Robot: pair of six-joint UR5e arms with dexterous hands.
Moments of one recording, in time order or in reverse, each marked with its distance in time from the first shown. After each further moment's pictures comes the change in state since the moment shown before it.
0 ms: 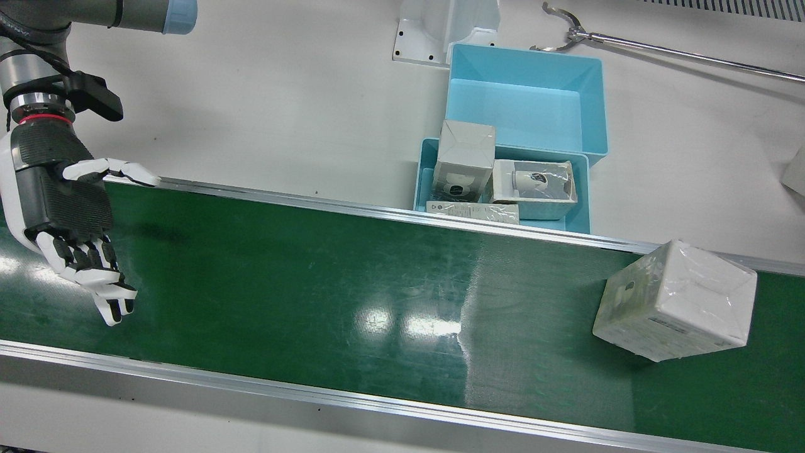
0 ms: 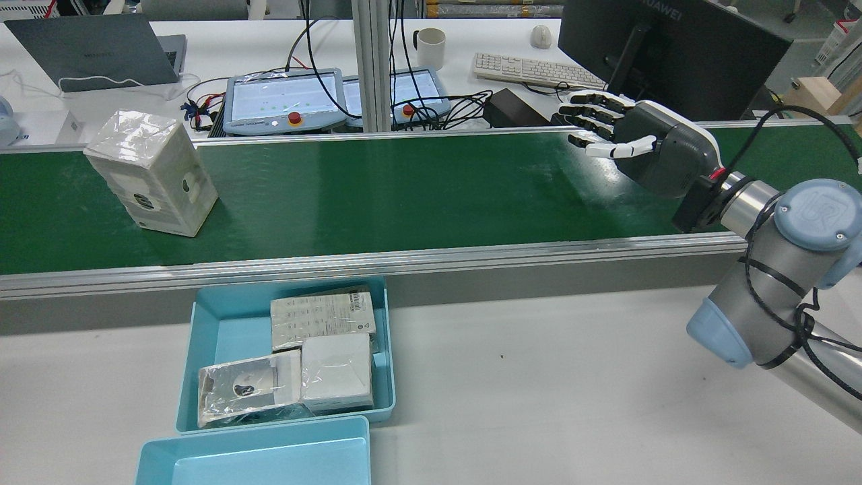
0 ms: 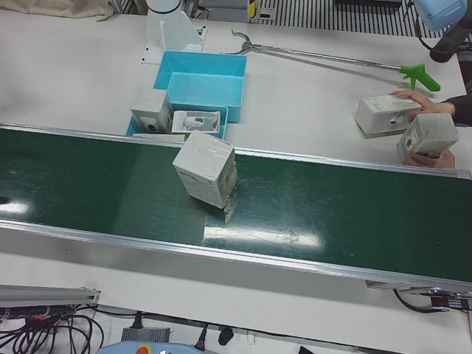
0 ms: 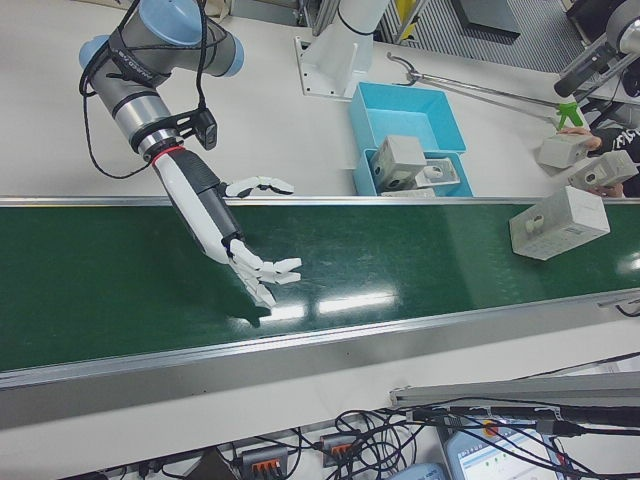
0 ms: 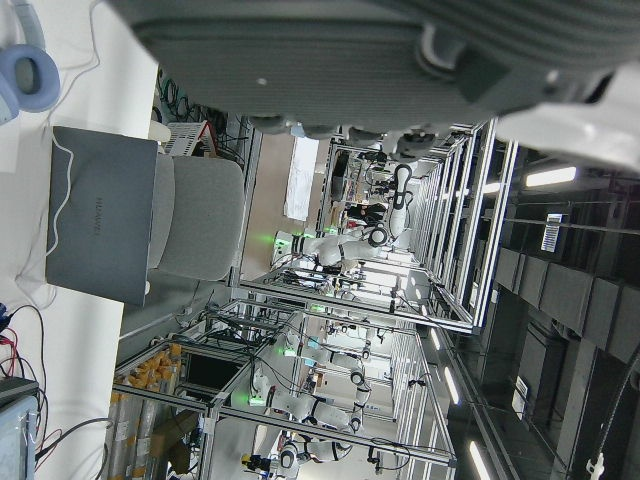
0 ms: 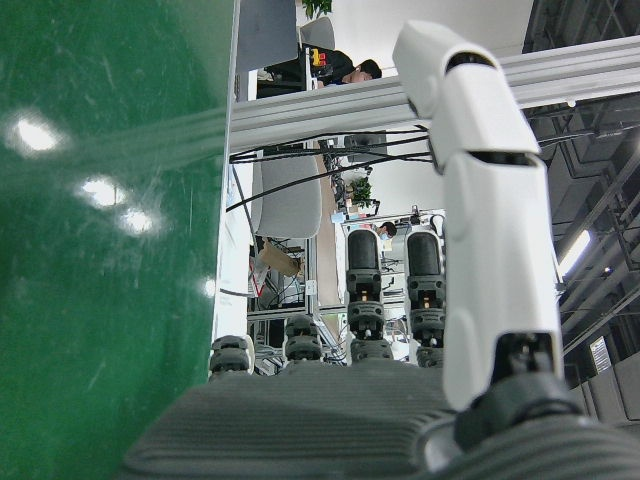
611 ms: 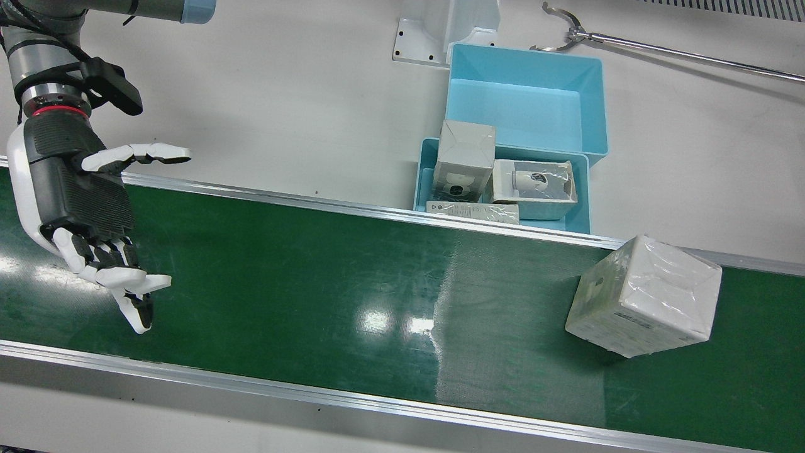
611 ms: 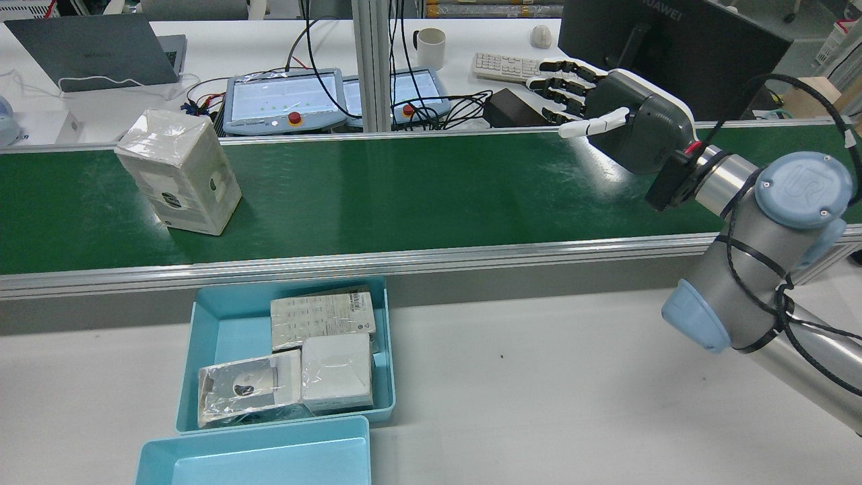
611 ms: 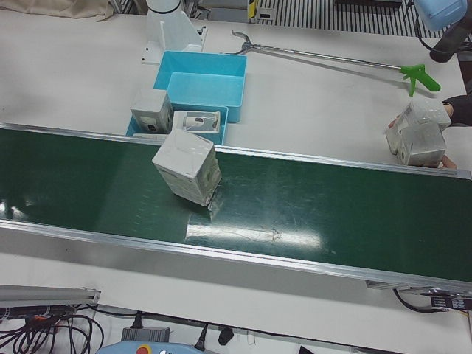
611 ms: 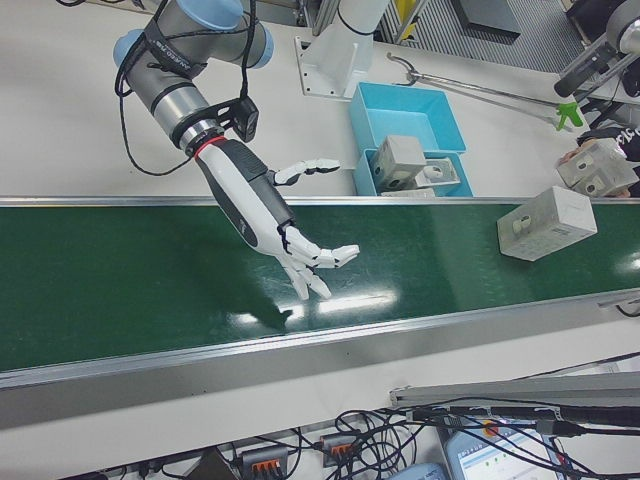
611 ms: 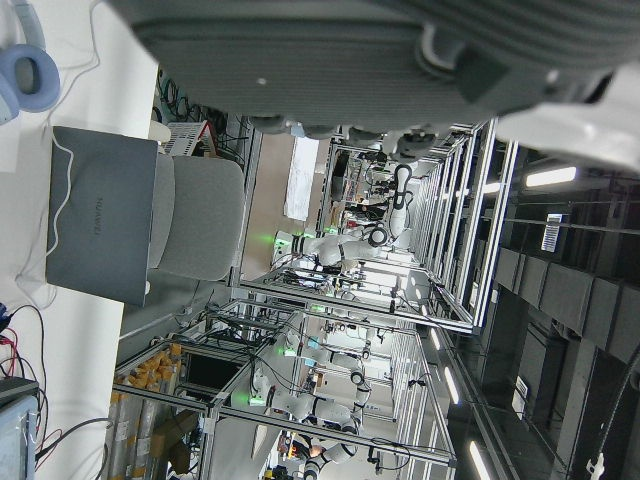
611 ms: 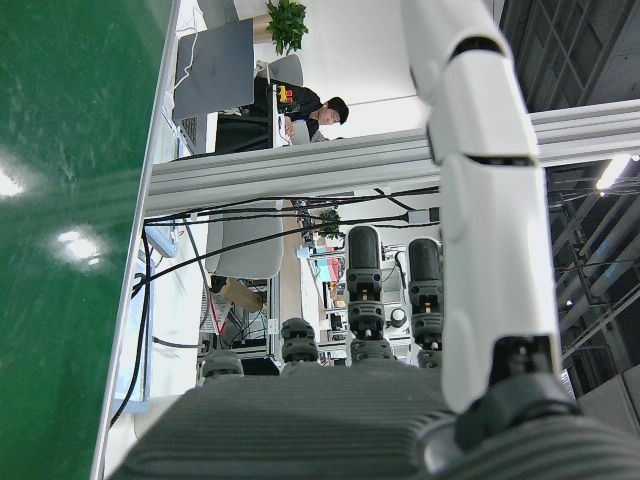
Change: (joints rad) left arm 0.000 0.000 0.000 0.000 0.000 0.000; right arm -0.003 0.101 0.034 -0.053 0.004 -0.025
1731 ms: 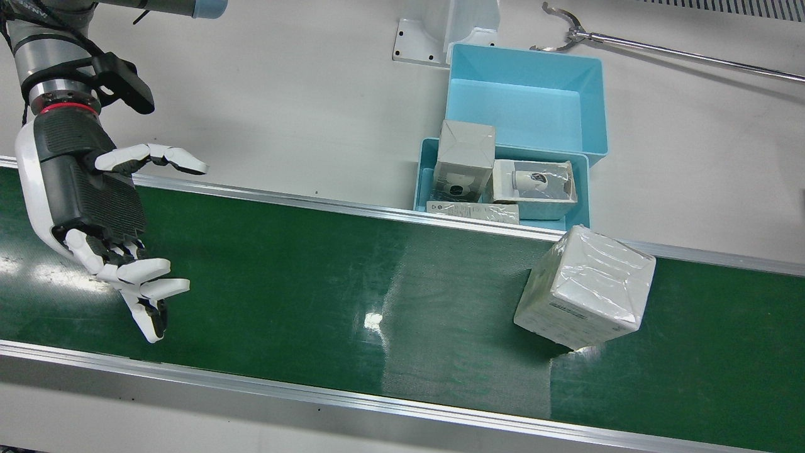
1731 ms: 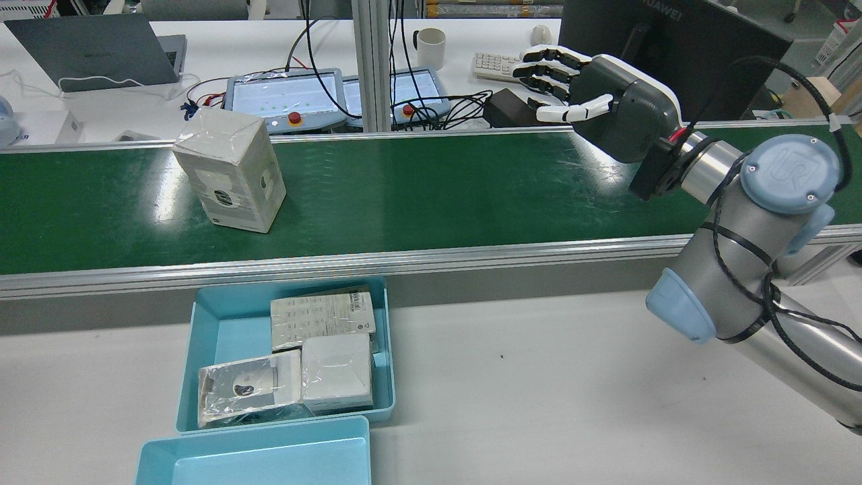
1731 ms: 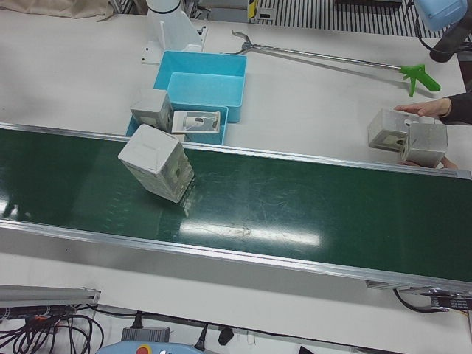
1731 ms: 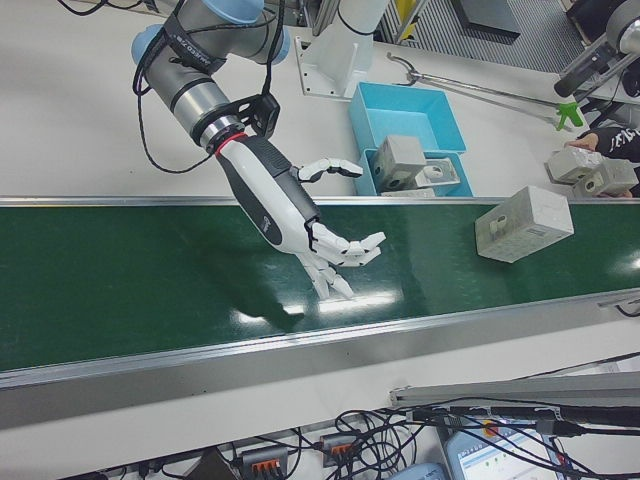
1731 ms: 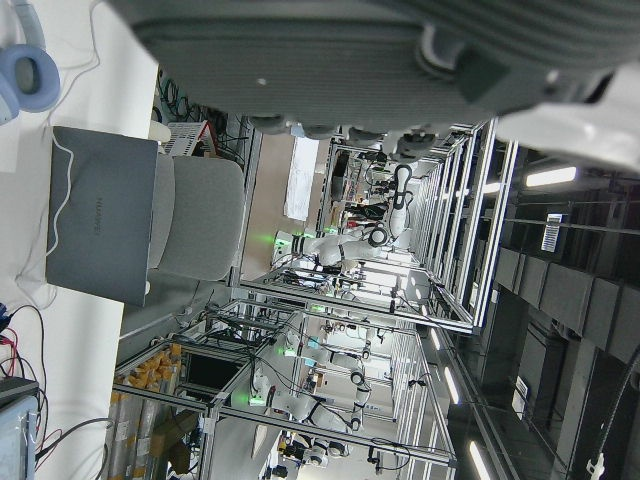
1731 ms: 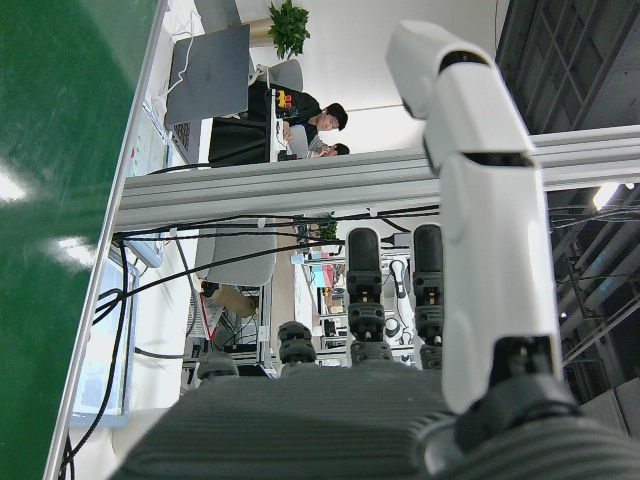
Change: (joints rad) left arm 0.000 0.000 0.000 0.000 0.000 0.000; right arm -0.002 0.060 0.005 -0.052 -0.002 -0.027
